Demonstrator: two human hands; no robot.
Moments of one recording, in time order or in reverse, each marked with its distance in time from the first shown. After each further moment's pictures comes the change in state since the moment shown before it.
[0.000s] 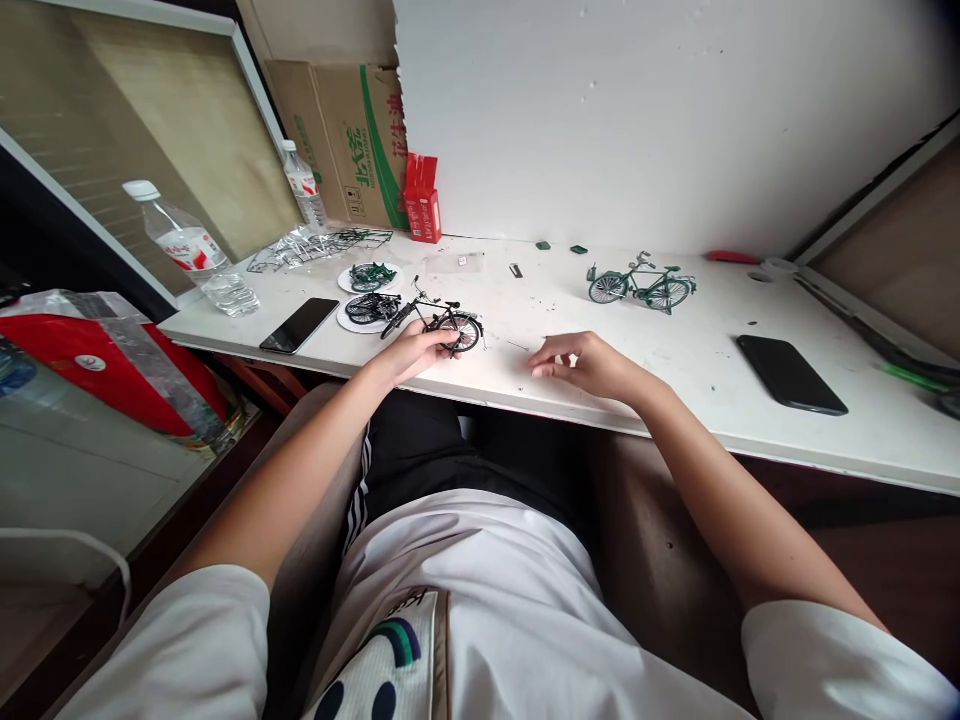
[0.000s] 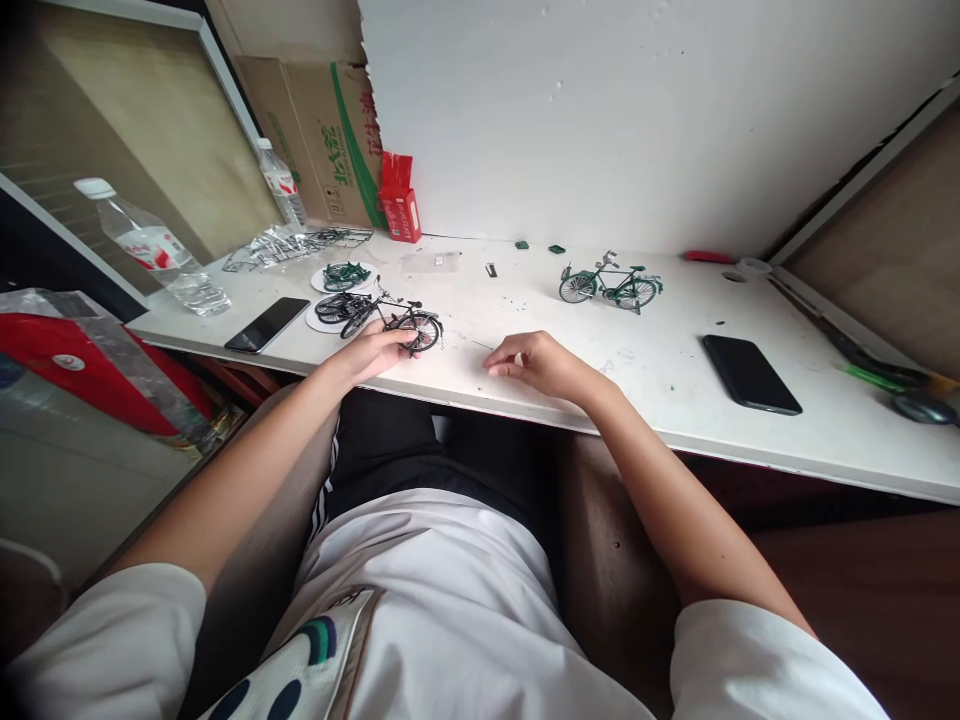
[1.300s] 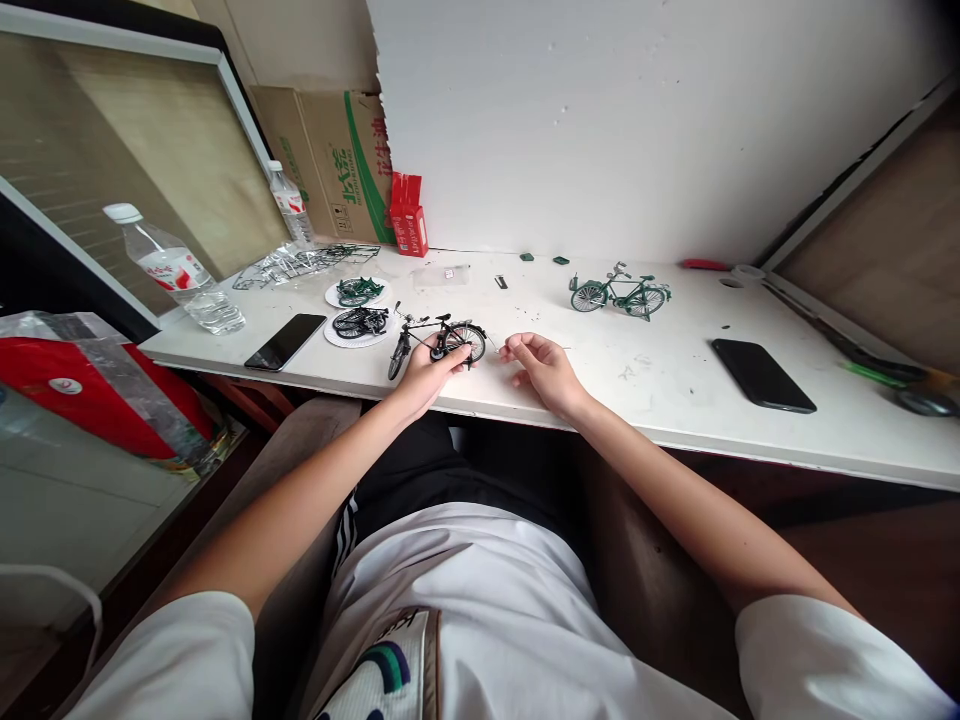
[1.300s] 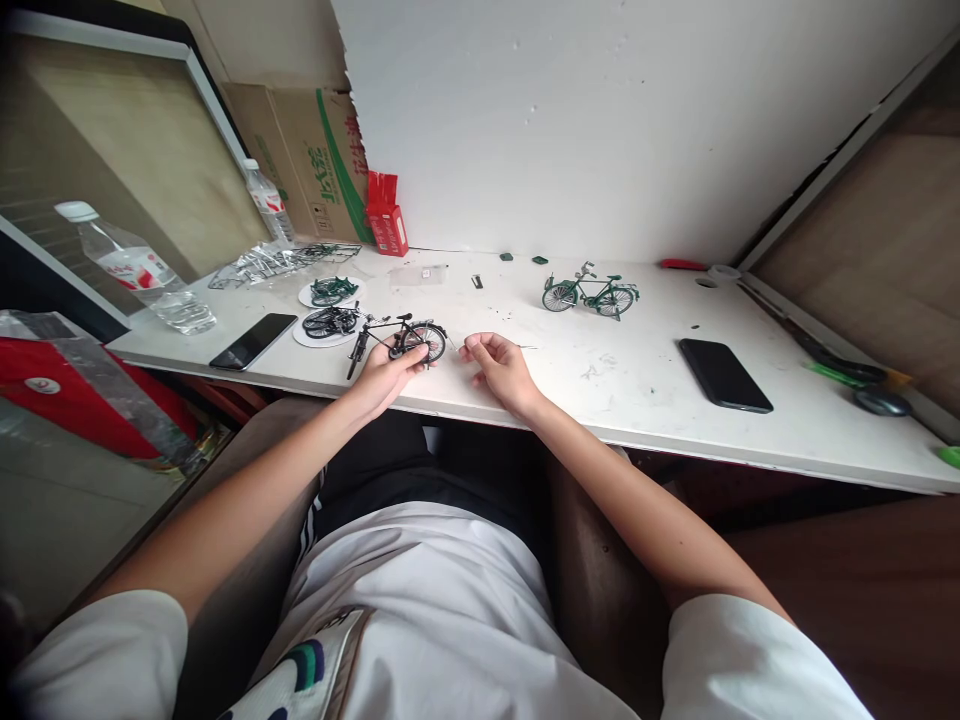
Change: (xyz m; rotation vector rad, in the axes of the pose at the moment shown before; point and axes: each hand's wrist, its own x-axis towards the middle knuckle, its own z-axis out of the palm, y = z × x) left_hand -0.013 -0.029 0.050 0.025 0.126 0.143; right_hand 0.023 -0.004 0.062 0.708 0.488 0.326
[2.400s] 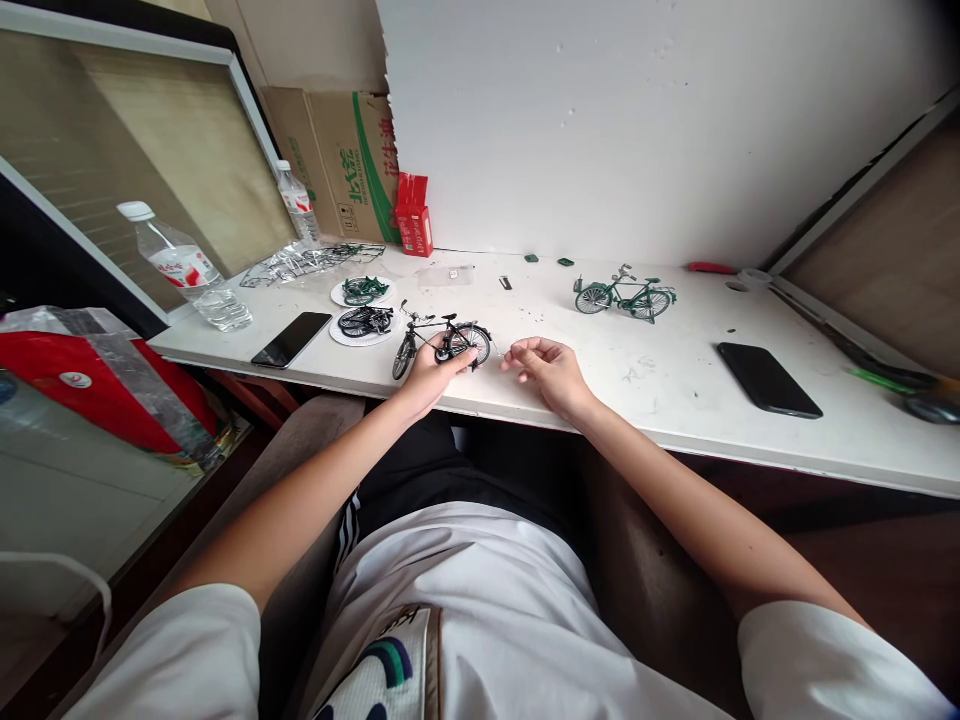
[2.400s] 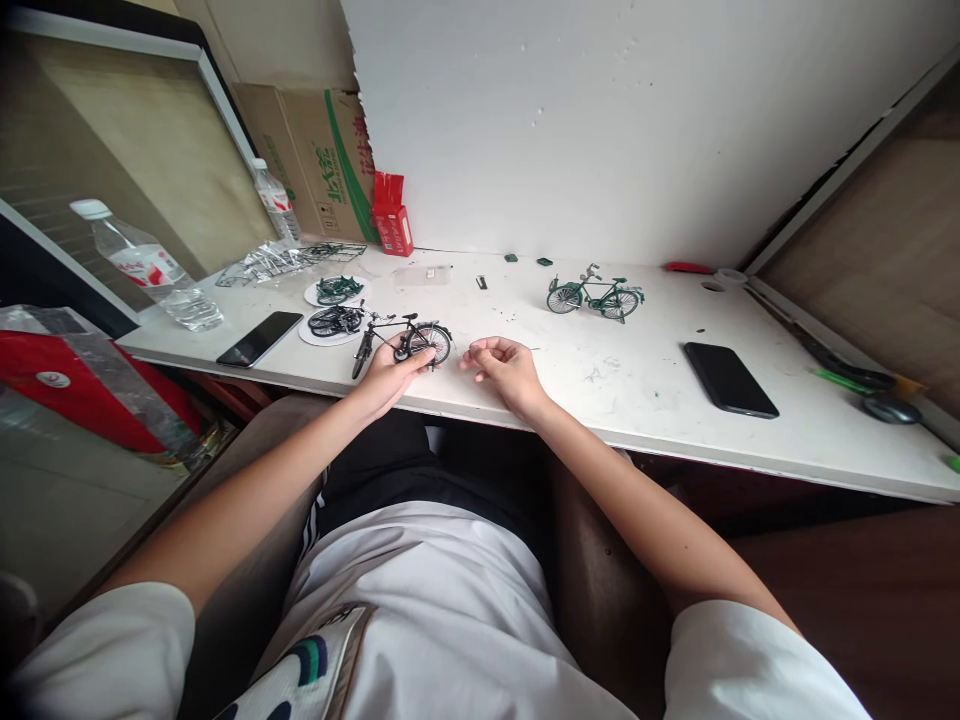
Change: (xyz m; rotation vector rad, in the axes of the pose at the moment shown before) left_hand 0.002 -0.008 -0.005 0.075 0.032 0.034; right_hand 0.000 0.002 -0.002 0.115 0.025 0.038
